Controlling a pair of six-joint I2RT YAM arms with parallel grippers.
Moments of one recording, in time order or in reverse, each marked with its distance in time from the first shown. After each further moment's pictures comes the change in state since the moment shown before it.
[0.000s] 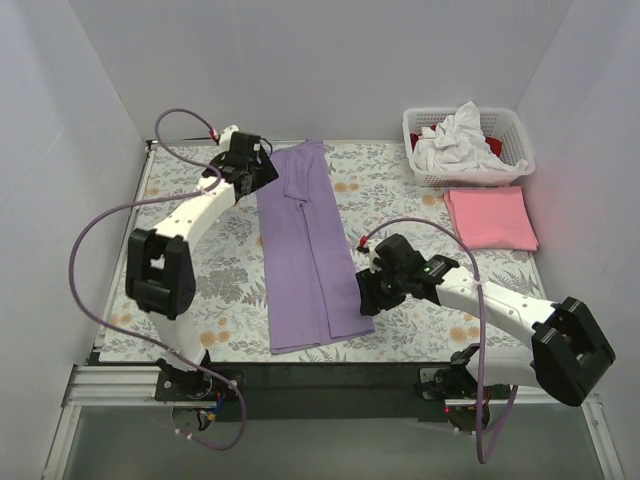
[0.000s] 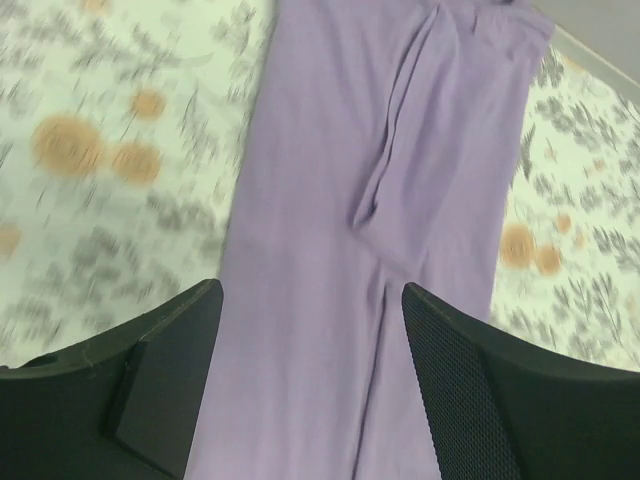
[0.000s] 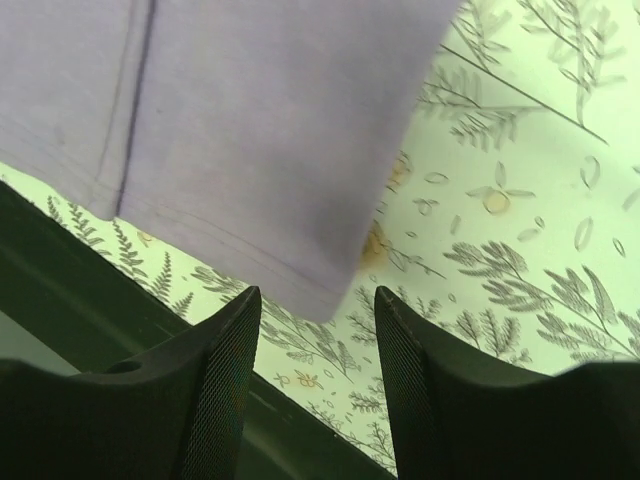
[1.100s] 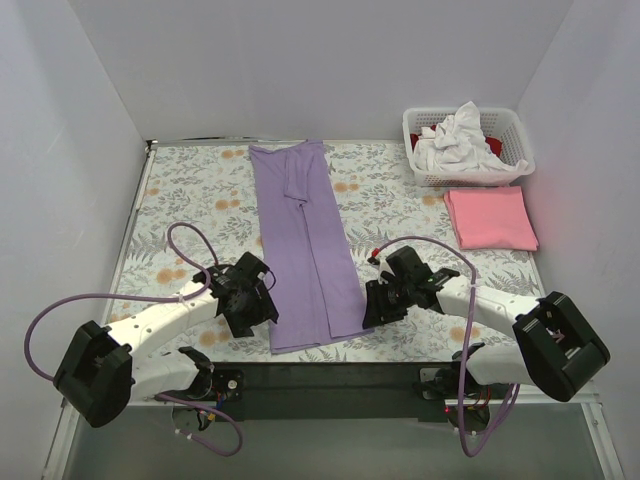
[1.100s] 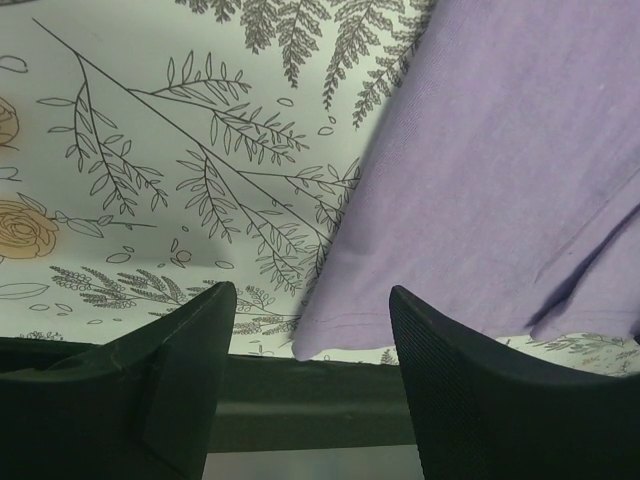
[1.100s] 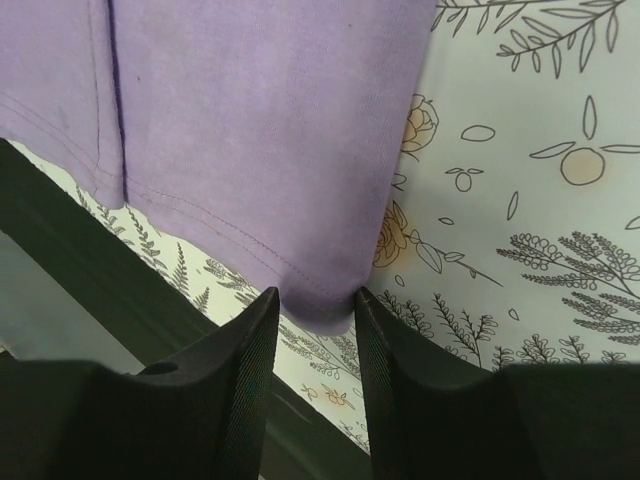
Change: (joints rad) left arm -0.347 -0.758 -0.956 -0.391 0.280 -0.438; right arm -0.113 0.018 -0.218 0.188 -0.202 0.135
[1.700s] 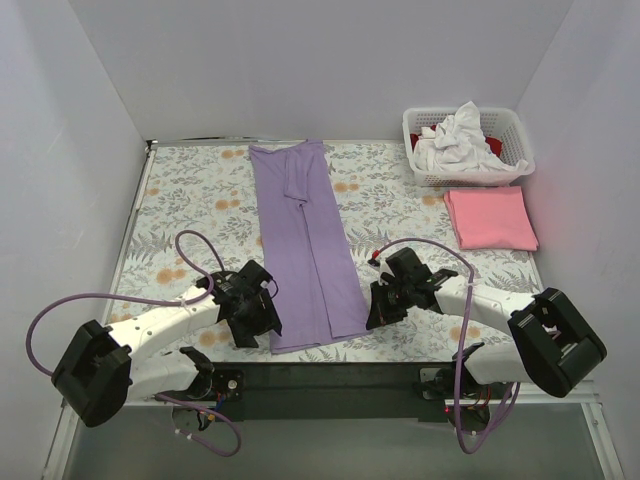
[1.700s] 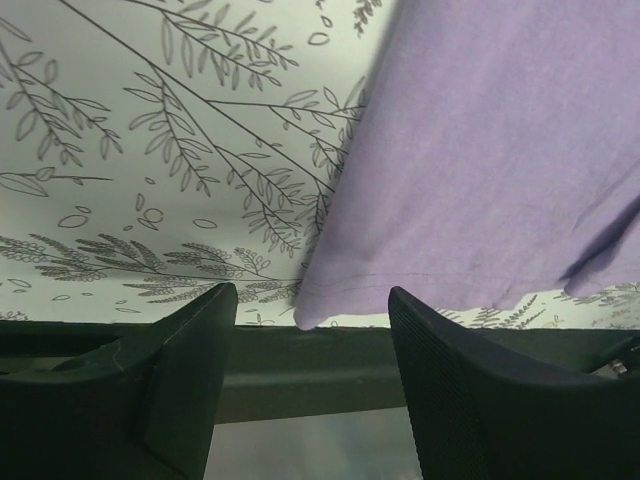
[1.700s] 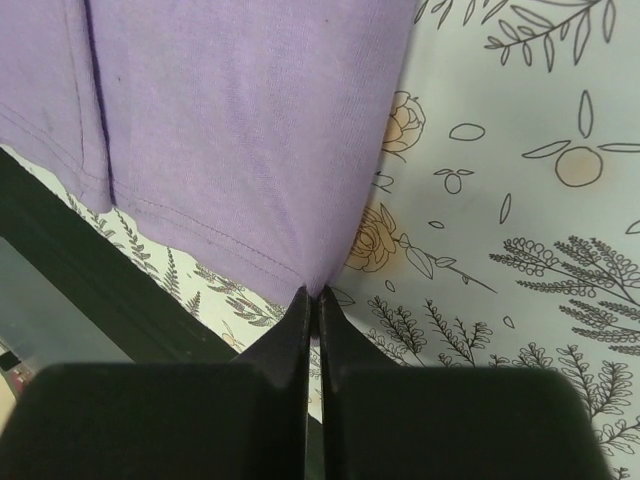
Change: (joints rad) left arm -0.057 -0.009 -0.043 0.001 0.092 -0.018; right arm -0.006 0.027 -0.014 0.024 -0.007 0.007
